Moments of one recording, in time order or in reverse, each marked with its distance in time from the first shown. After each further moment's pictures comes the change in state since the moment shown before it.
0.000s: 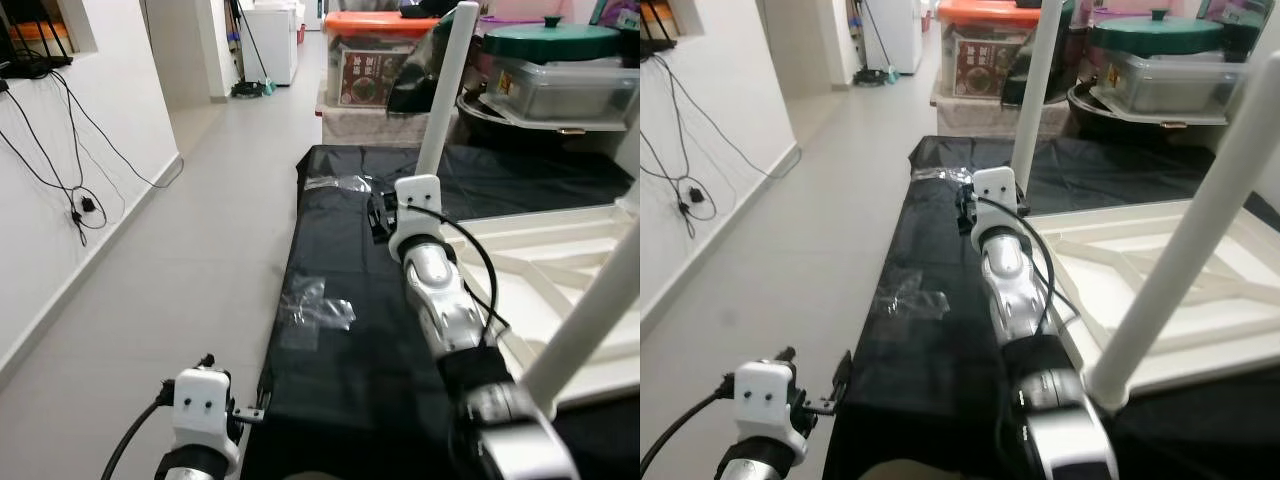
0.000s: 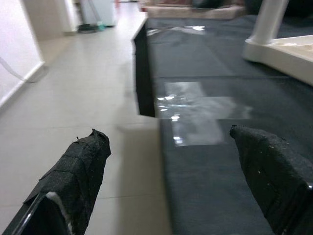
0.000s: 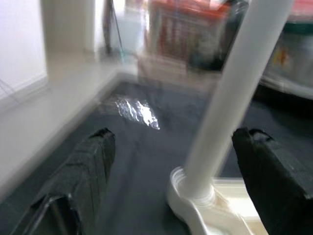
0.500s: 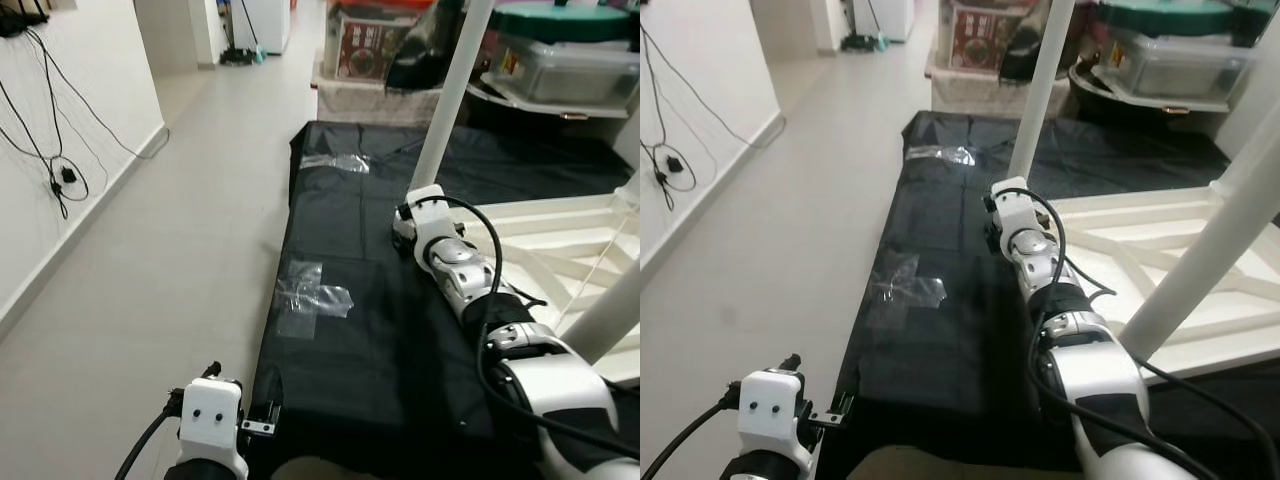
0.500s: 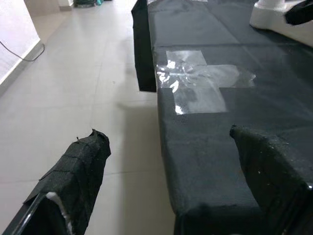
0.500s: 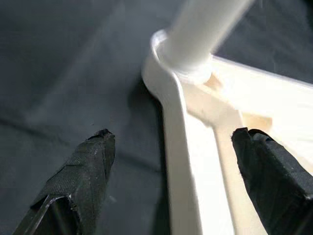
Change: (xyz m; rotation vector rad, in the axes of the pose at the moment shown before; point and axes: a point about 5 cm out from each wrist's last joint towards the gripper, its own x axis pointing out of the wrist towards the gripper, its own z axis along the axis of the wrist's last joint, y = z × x) left arm -0.012 -0.007 0.002 0.059 0.045 0.007; right arm 0.007 -0.041 -0.048 -0.153 0.375 0.067
